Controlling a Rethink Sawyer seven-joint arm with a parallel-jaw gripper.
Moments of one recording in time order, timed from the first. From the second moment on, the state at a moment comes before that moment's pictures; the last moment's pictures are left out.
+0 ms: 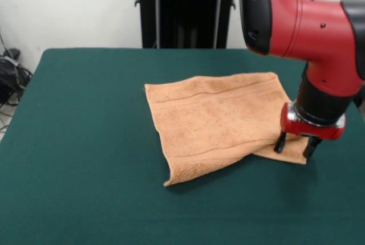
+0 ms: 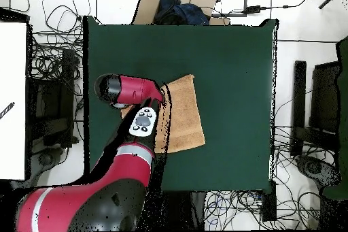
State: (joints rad) arm 0.21 -0.19 -0.24 1.25 0.33 0.61 1.73
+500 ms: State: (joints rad) arm 0.21 -0.19 -0.24 1.25 0.33 0.61 1.73
